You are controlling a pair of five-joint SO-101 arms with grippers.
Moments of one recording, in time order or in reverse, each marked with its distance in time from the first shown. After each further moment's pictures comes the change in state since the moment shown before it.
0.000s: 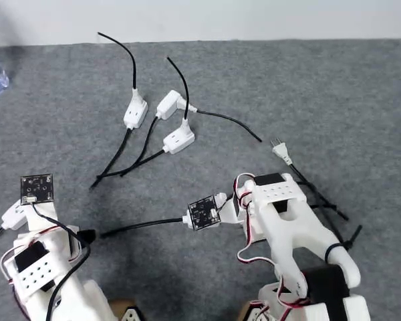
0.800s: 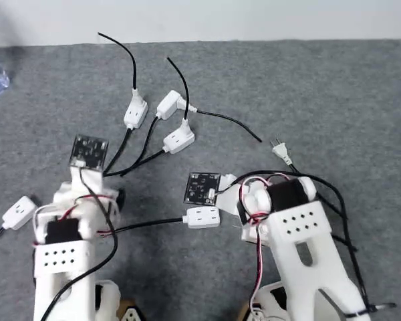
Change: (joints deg) left arm 30.2 0.0 -11.9 0.0 9.9; right arm -4.8 -29.1 -9.4 28.0 -32.3
